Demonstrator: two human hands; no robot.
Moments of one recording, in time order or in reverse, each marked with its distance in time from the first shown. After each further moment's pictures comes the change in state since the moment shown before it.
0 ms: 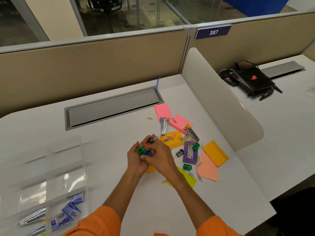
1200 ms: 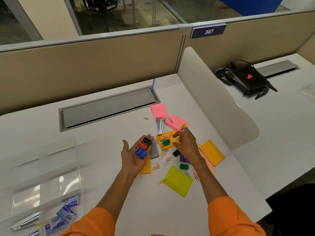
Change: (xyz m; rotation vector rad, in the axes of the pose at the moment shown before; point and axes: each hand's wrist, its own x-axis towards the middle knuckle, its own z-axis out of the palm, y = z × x) left_hand 0.001 0.007 0.000 -0.012 0.040 0.006; right_hand 0.038 0.090 -0.070 -0.205 0.076 0.216
